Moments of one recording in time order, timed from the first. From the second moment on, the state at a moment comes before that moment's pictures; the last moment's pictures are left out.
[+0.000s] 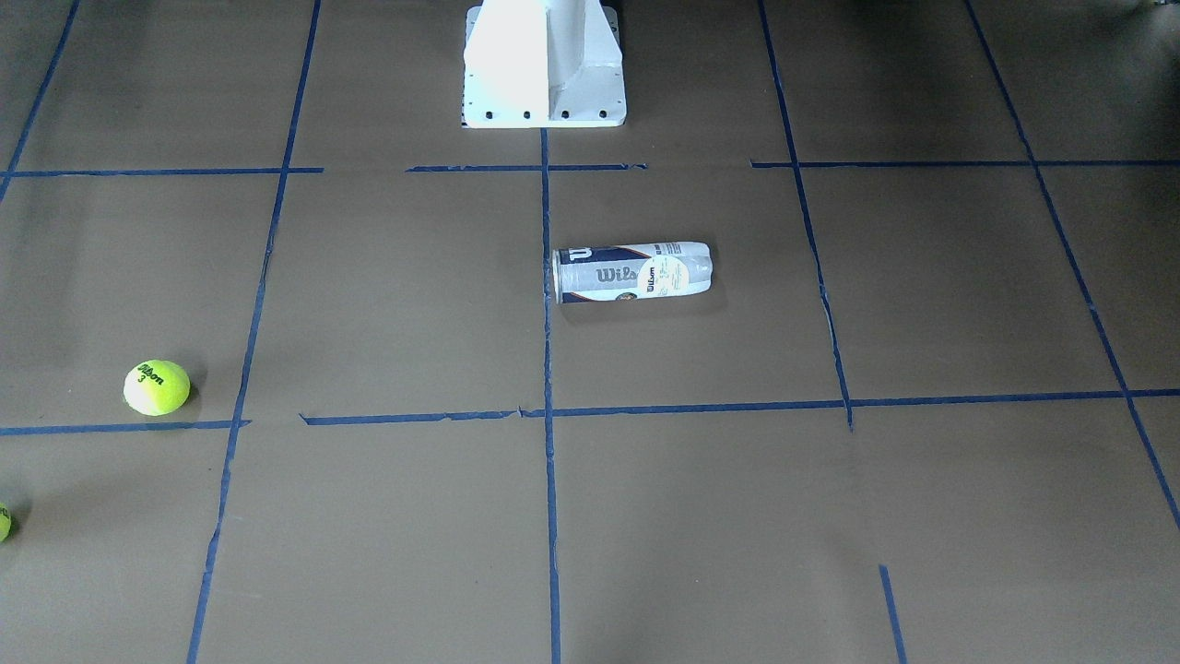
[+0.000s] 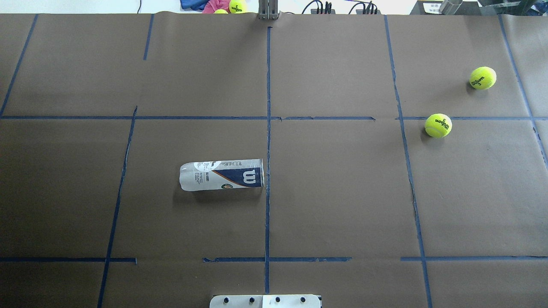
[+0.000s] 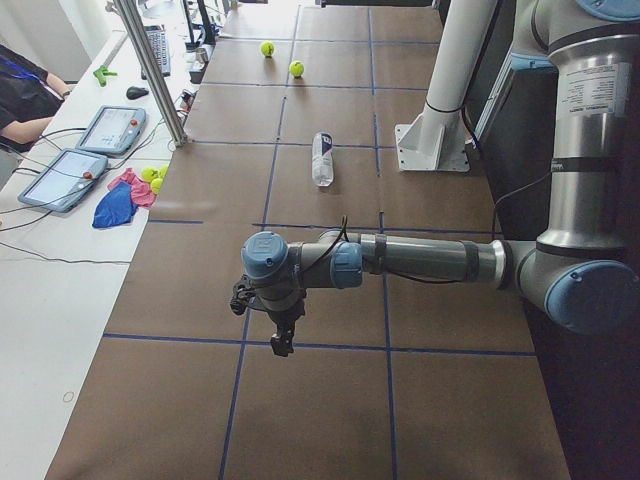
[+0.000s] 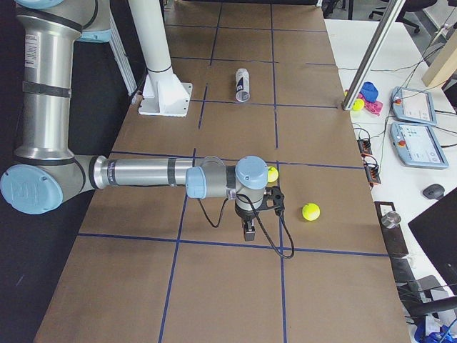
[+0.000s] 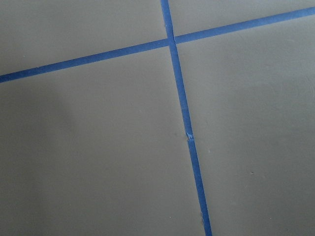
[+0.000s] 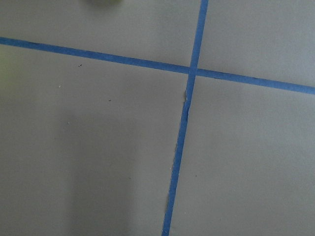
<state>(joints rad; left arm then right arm) -1.51 -1.52 -1.67 -1.46 -2.31 0.21 1.50 -1.70 1.74 -1.54 2.33 -0.05</state>
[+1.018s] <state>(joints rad) -1.51 -1.59 -1.70 -1.67 -2.31 0.20 1.50 -1.68 1.74 -1.54 2.34 -0.05</state>
